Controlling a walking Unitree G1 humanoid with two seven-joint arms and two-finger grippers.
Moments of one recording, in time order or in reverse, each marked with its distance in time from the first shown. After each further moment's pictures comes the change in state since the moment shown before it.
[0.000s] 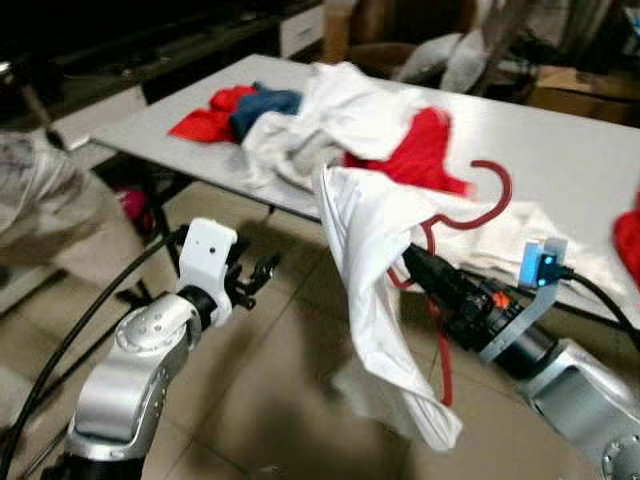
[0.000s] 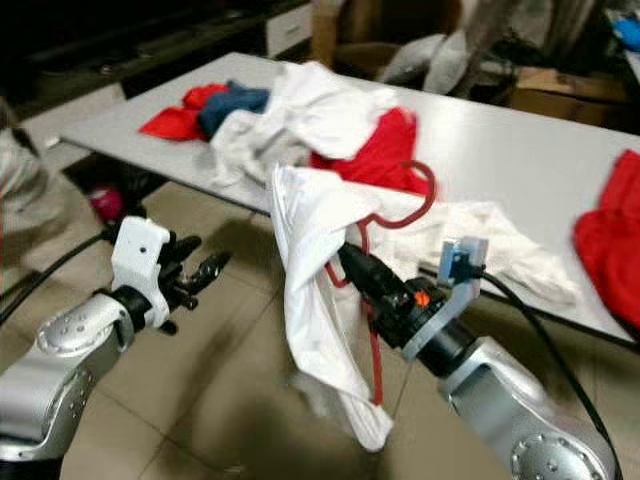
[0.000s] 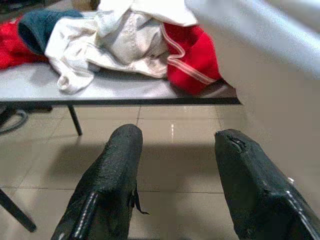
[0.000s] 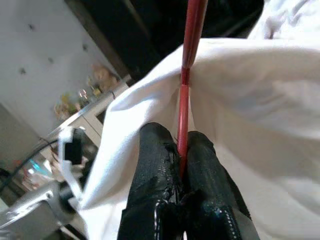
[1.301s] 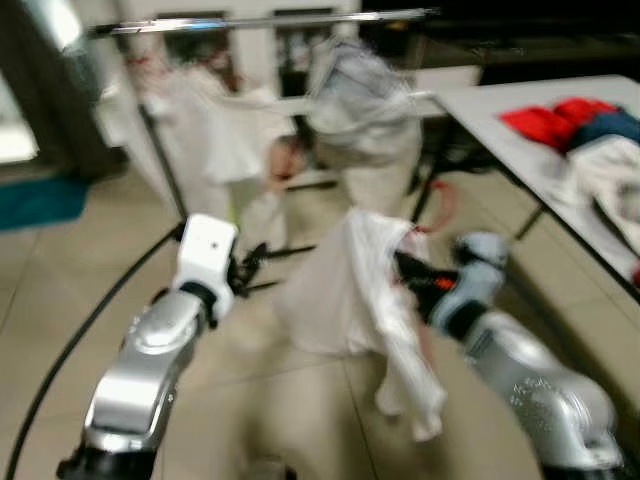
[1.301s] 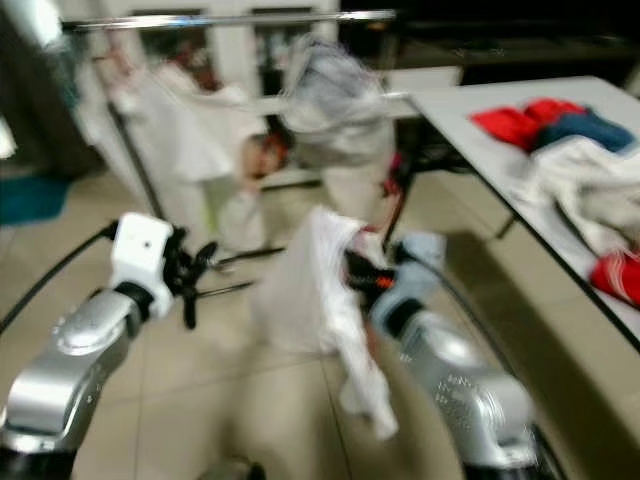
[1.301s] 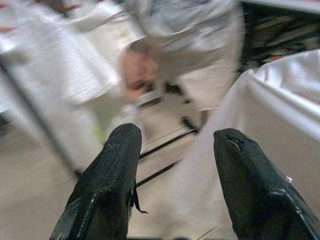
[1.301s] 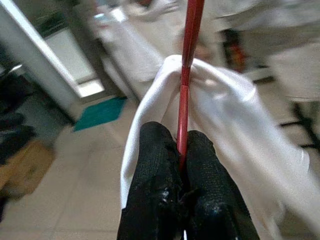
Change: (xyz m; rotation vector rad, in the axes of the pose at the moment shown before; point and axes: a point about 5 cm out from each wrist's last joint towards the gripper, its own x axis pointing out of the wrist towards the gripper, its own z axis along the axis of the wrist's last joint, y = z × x) left arm 0.007 0.011 -0.011 0.037 0.021 0.188; right arm 0.052 -0.047 -0.031 -0.163 0.105 -0.299
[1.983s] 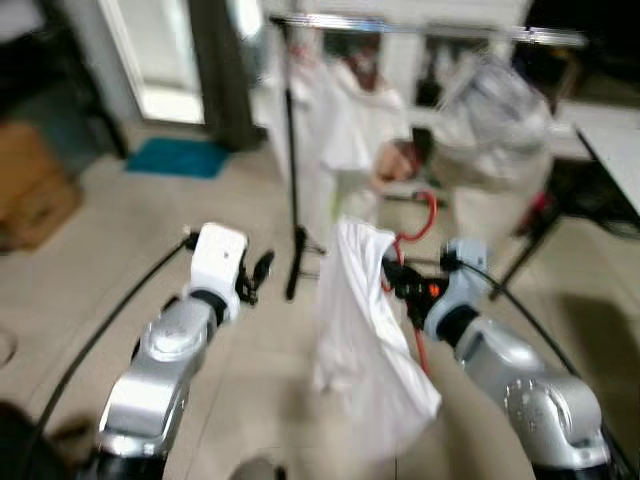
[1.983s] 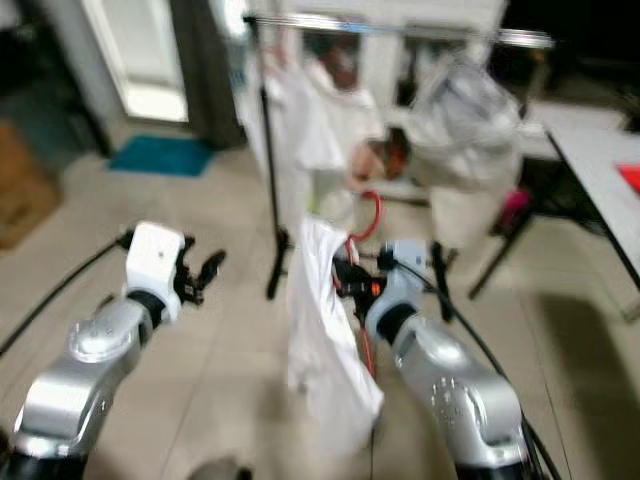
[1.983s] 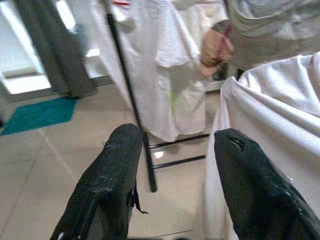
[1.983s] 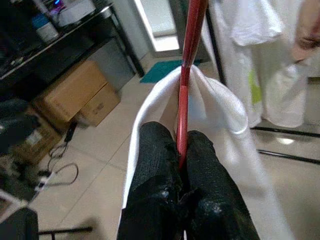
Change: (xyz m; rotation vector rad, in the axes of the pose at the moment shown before) left arm 0.003 -0.012 -0.002 0.030 -0.012 -0.027; right arm 0.000 -0.006 -0.005 -0.054 0.023 -0.007
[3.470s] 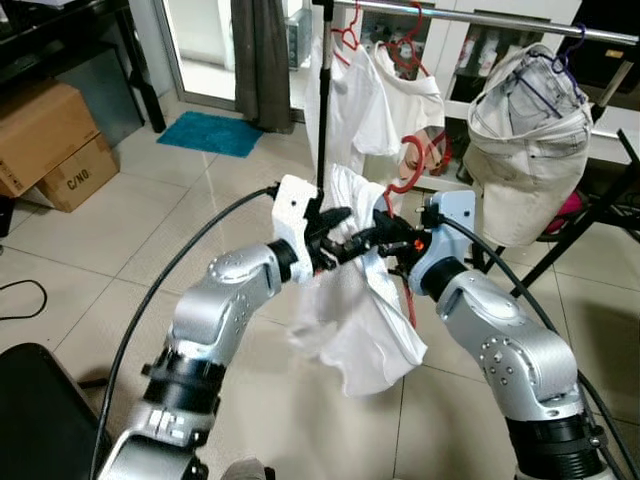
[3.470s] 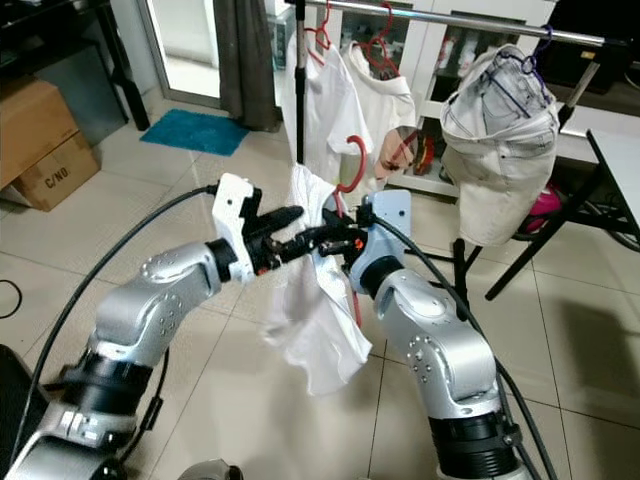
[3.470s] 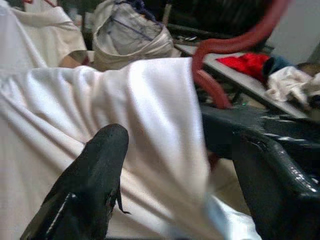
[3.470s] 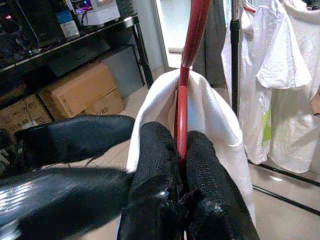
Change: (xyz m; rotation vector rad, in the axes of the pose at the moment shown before) left arm 0.059 -0.055 0.051 -0.262 -0.115 -0.601; right arm 0.028 0.024 0.039 -0.151 -0.117 0.007
